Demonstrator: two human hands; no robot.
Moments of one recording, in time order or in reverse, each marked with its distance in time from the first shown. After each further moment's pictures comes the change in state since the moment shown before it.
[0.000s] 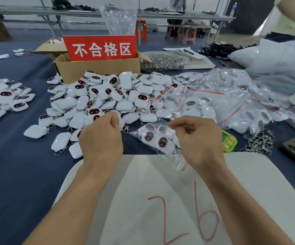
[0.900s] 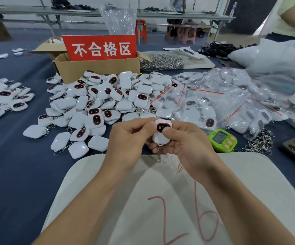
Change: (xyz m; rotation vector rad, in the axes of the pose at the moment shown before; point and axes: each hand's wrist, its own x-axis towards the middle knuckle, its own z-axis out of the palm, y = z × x) left_hand -0.025 0.041 -0.007 -1.127 -0.473 -0.078; right_hand -0.003 -0.003 0.007 0.730 -0.536 0.239
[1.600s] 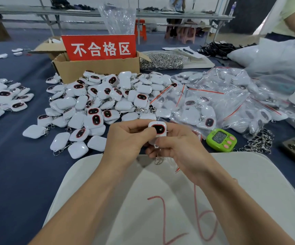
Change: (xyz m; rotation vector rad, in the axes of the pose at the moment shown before) left_hand 0.000 0.002 0.000 -0.090 -0.011 -0.121; right_hand 0.000 0.002 0.005 -0.097 -0.085 0.009
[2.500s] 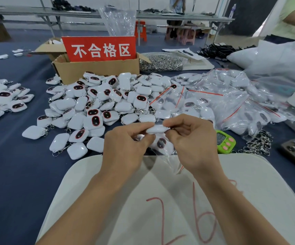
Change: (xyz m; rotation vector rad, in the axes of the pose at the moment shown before) left_hand -0.001 -0.013 -0.006 0.535 0.187 0.181; right_hand 0.001 -0.001 -0.005 -0.370 0.535 -0.287
